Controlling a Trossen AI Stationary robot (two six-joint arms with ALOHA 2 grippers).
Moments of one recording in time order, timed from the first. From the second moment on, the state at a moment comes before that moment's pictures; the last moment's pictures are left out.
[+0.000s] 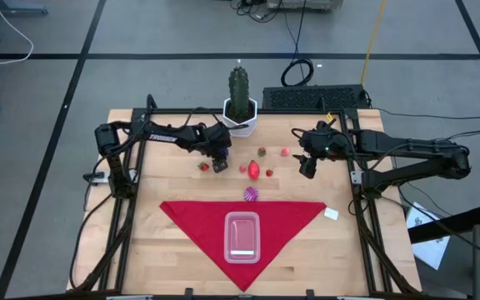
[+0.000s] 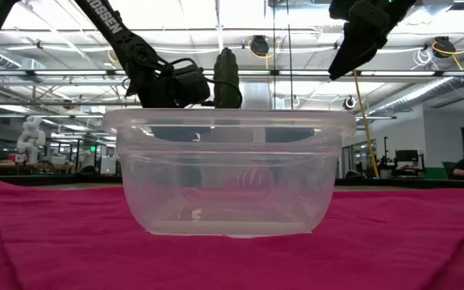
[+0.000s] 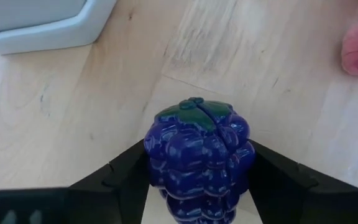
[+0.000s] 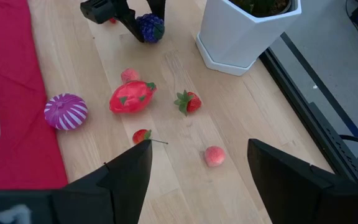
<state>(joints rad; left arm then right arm) 0.41 1.82 1.02 -0.30 -0.02 0.07 -0.14 1.04 0.96 -0.75 0.28 0.12</state>
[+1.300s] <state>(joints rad) -0.09 1.42 1.10 -0.55 -0.02 -0.29 -0.14 1.04 0.96 -0.72 0.29 0.04</state>
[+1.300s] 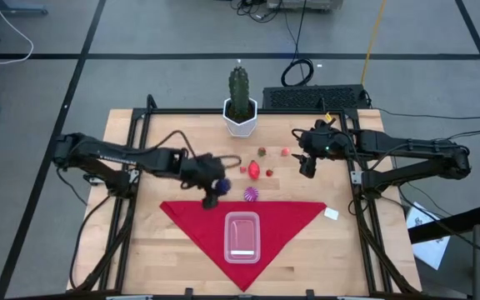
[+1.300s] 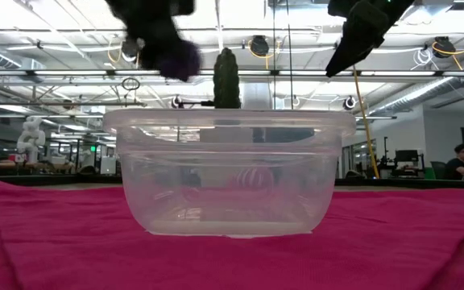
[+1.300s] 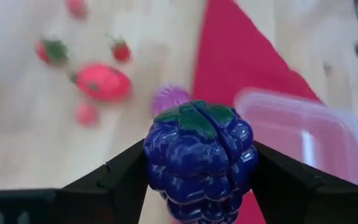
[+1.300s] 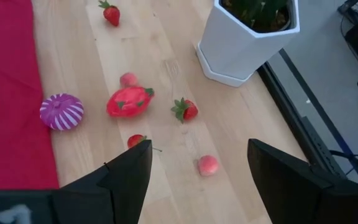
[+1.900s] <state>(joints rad) -0.38 1.67 1.45 -0.80 -0.20 -0.49 -0.14 1.04 0.96 -0.69 0.29 0.04</state>
